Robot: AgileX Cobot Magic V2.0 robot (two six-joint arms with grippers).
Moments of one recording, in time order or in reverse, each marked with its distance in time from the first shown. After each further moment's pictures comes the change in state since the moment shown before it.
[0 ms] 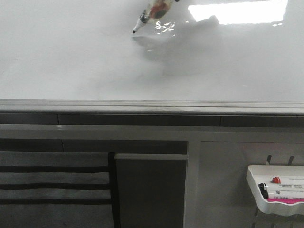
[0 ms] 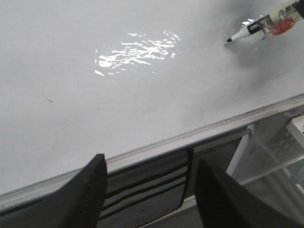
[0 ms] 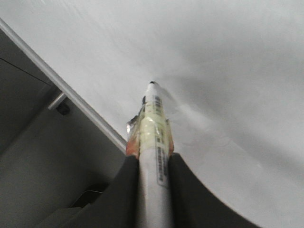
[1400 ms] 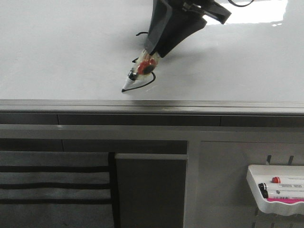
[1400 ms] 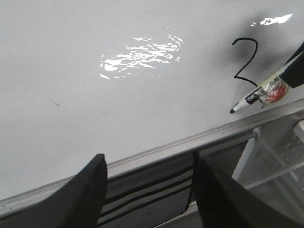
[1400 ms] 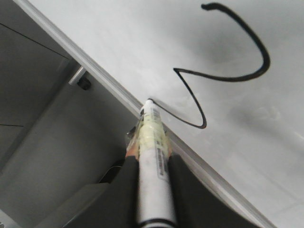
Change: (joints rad) left arm 0.000 0.000 0.000 0.011 -0.022 0.000; right arm 0.050 0.024 0.193 0.079 -0.108 -0.008
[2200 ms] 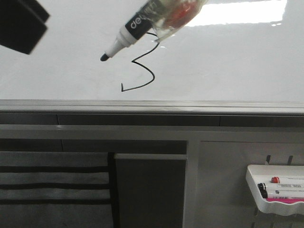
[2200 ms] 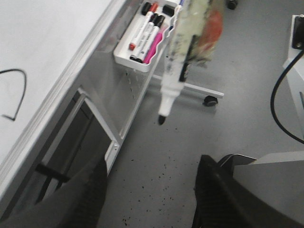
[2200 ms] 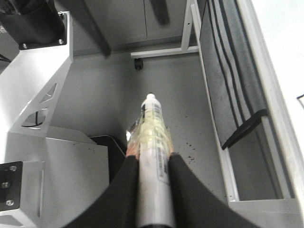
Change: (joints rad) left arm -0.516 0.331 -0.160 -0.089 0.222 0.384; right arm -0.004 -0.496 0.356 0.259 0.195 -0.814
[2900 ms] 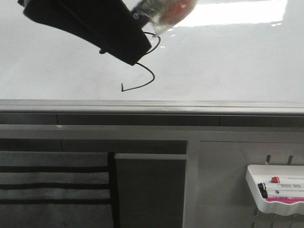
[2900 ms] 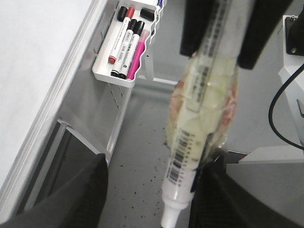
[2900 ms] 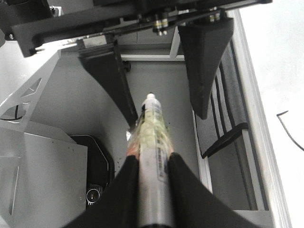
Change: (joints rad) left arm -0.098 0.269 -0.181 -0.020 -0.035 0.033; right arm 0.000 0.000 0.000 0.000 -0.031 -0.098
